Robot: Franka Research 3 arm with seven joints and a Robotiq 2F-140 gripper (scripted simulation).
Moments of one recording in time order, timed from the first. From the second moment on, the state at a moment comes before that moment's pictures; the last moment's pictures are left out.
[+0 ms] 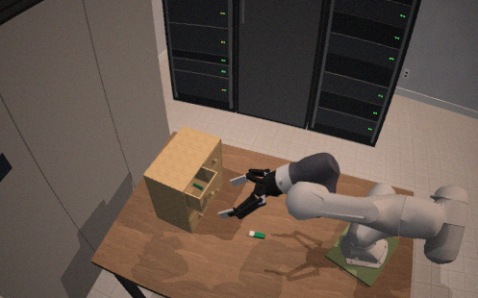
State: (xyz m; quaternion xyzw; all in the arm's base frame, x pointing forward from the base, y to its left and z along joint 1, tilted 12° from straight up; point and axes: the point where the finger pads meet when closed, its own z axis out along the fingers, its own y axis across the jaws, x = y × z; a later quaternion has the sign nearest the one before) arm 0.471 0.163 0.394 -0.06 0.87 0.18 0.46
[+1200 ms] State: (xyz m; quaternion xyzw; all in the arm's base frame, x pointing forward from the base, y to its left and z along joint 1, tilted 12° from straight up) arm 0.484 0.154 0.408 -0.14 0.96 0.16 0.20
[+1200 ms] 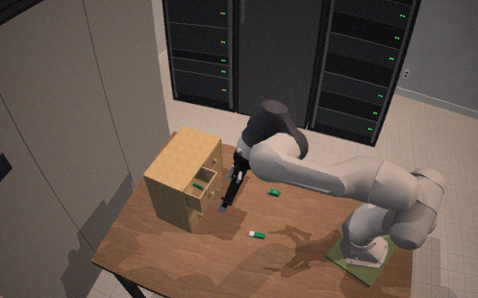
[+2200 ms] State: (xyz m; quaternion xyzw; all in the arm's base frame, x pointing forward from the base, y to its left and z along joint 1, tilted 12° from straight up) arm 0.436 0.061 0.397 -0.04 0.99 0.10 0.03
